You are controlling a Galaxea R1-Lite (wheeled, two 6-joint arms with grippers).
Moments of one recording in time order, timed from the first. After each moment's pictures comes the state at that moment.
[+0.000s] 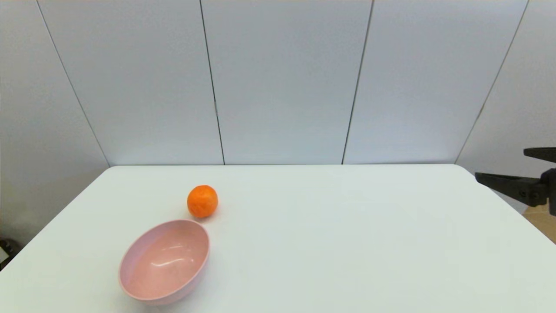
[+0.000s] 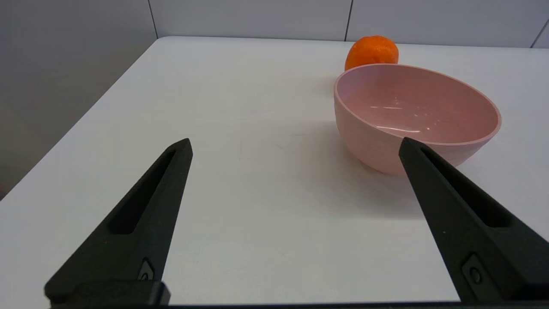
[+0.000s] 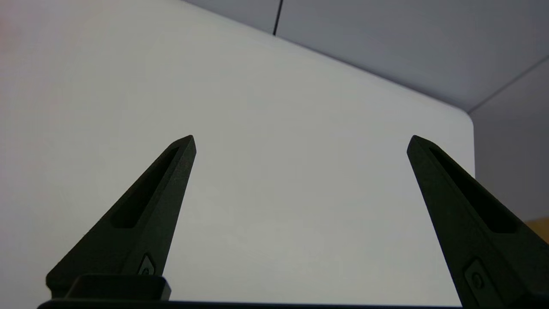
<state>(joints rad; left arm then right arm) 0.00 0.00 0.00 0.00 0.00 -0.01 0.04 1.10 -0.87 0.15 0.15 -0.28</state>
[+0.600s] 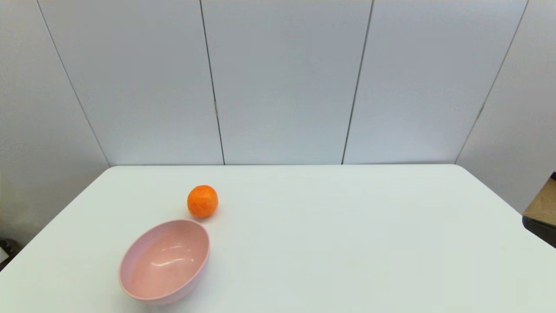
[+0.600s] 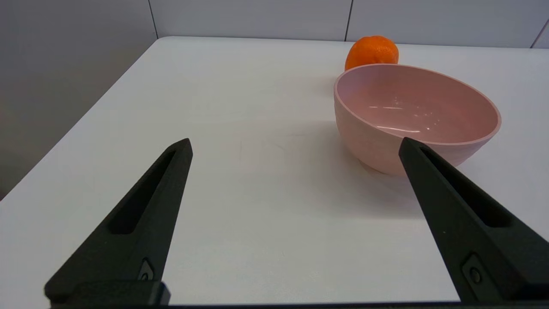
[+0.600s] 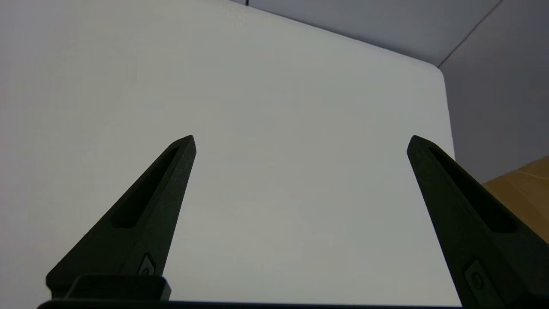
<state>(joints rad) 0.00 0.00 0.00 0.00 0.00 -0.01 -0.05 0.84 -0.65 0.16 0.14 -0.28</state>
